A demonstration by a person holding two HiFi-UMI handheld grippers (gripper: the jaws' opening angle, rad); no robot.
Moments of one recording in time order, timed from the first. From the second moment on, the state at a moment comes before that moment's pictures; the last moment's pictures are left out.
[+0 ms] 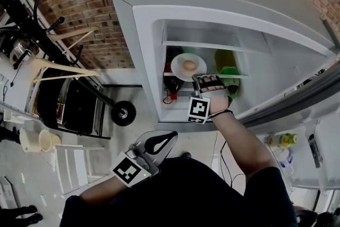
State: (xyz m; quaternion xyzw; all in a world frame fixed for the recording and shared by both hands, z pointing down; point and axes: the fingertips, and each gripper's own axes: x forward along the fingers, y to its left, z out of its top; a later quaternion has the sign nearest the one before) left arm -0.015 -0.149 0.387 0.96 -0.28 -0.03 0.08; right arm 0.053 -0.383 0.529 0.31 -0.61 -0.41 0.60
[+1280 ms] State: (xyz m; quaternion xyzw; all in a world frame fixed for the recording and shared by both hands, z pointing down) left arm -0.018 -0.136 0.388 0.96 -0.28 -0.03 0.08; right arm 0.055 -0.398 0.556 0.25 -0.61 -0.35 0.66
